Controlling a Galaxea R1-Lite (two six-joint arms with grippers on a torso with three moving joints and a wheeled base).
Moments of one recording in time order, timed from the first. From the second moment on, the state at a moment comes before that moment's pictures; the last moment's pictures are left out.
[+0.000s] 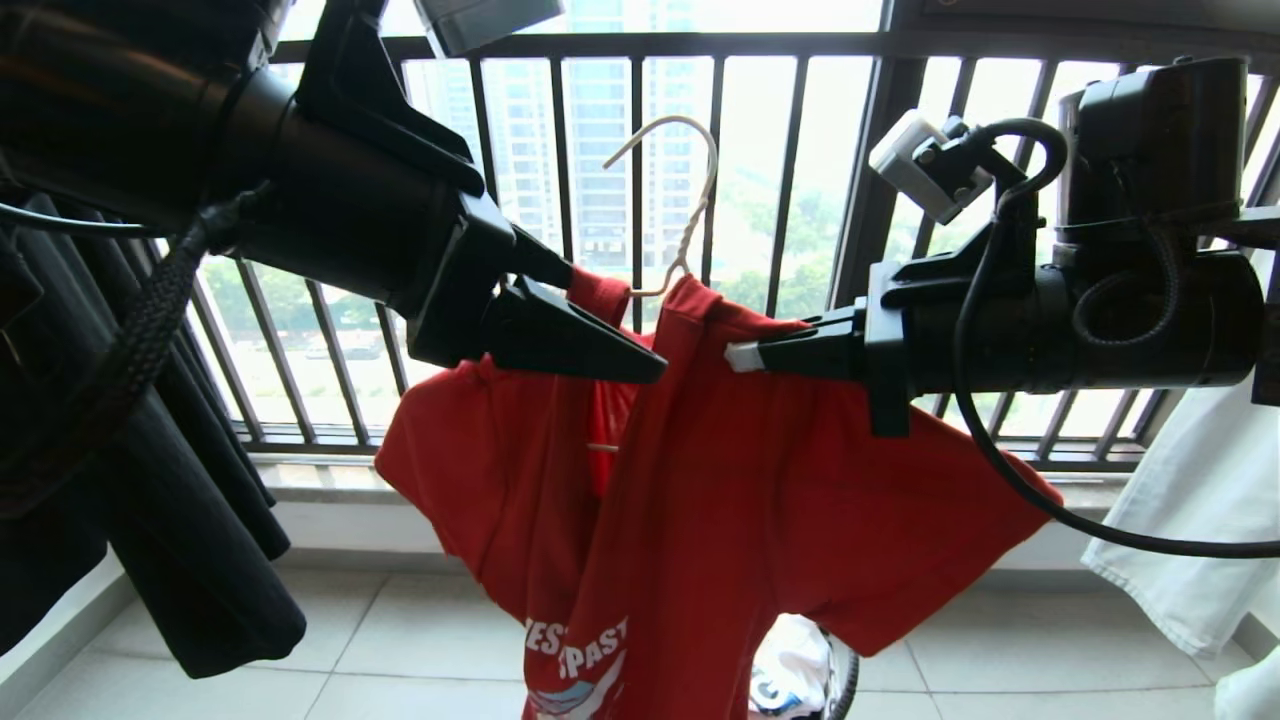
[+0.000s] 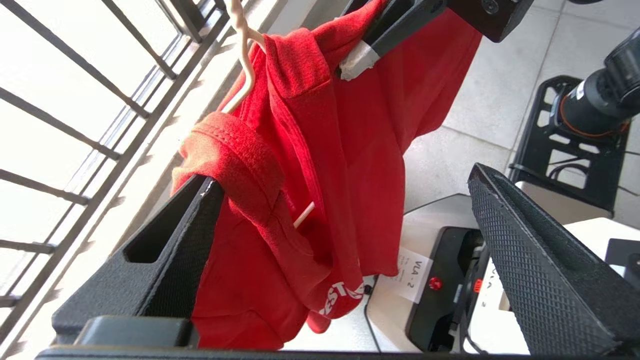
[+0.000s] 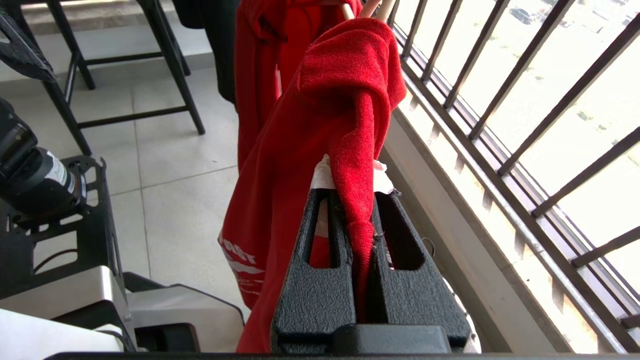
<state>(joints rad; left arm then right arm) -0.63 1.64 -1.93 0.82 -0.44 0.36 0.52 1.60 -1.28 -0.06 0.57 -0.21</state>
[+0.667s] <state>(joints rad) -0.66 1.64 -1.95 0.77 -0.34 0.62 0.51 1.59 -1.11 -0.31 0.58 -0.16</state>
